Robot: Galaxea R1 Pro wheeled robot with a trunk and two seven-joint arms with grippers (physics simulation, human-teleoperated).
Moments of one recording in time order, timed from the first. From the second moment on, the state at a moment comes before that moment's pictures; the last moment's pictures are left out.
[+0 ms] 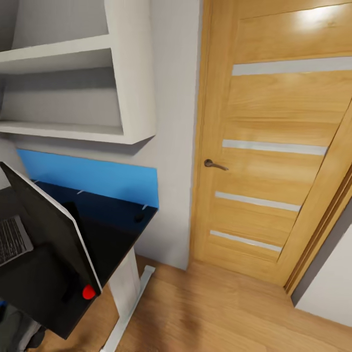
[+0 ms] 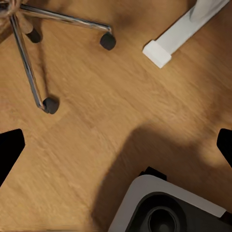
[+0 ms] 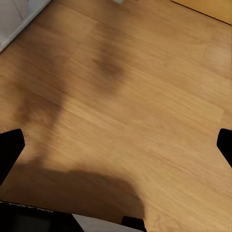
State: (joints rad) left arm 0.00 0.06 0.25 -0.03 0.26 -0.69 -0.01; right arm -0.02 0.05 0.15 -0.10 0.12 -0.77 -0.13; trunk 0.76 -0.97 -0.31
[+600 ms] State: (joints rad) left arm 0.00 0.06 0.25 -0.03 0.26 -0.69 -0.01; right arm -0.02 0.05 0.15 -0.10 0.12 -0.77 -0.13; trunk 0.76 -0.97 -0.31
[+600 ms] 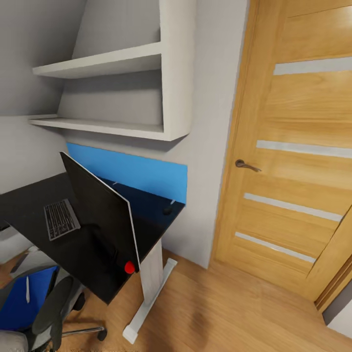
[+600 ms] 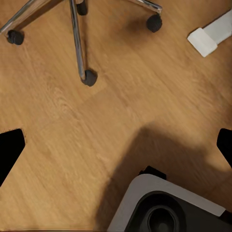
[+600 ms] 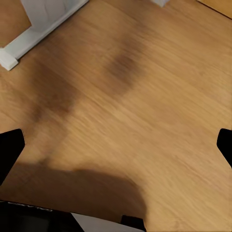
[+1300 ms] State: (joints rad) left arm 0.00 0.06 0.25 -0.03 0.26 -0.69 -0.01; right arm -0.02 0.05 0.15 -0.10 0.12 -0.76 -0.13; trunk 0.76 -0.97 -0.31
